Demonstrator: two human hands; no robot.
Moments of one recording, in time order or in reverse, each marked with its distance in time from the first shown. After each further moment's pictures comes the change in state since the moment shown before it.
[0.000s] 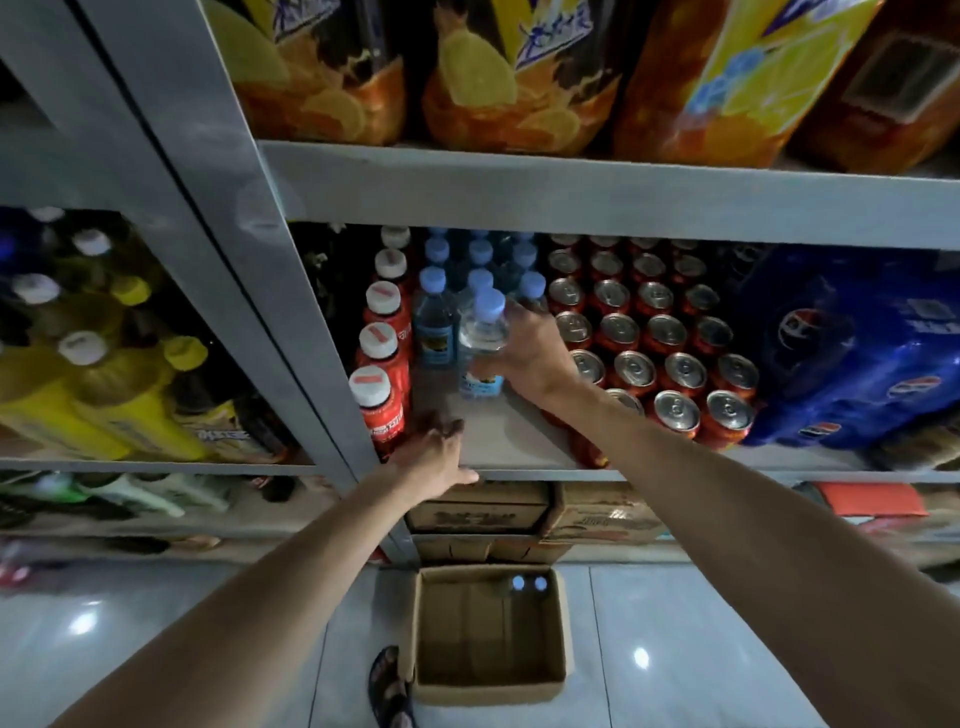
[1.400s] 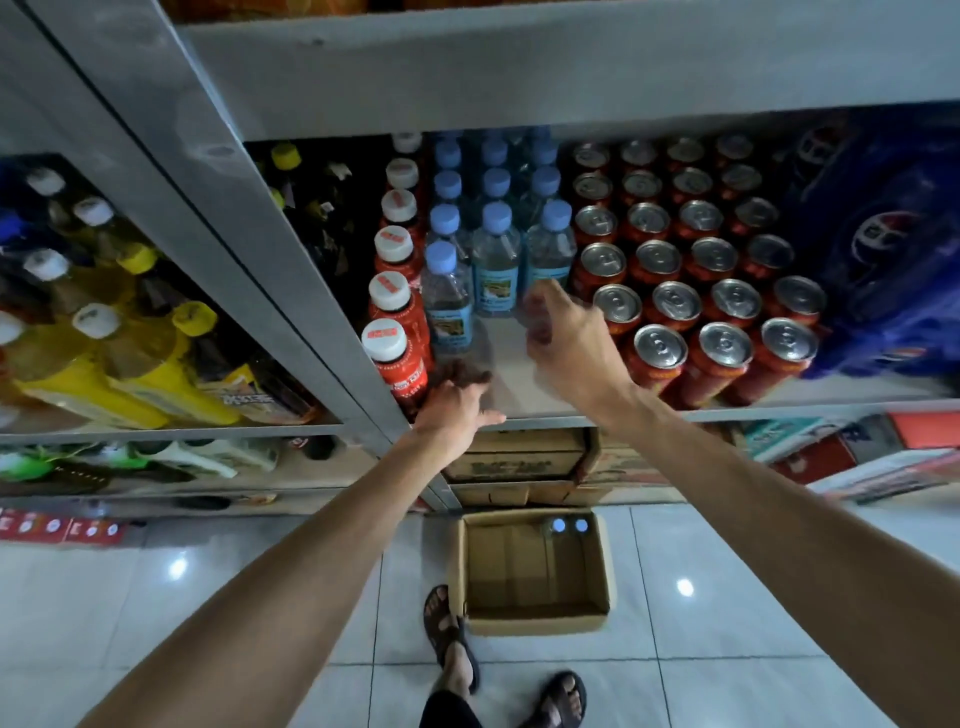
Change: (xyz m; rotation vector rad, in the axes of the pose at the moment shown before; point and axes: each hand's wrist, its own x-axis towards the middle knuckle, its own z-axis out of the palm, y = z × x) left_hand 0.011 -0.008 0.017 -0.148 0.033 -0.065; right_hand -0.045 0.030 0.024 -0.029 0.100 -0.056
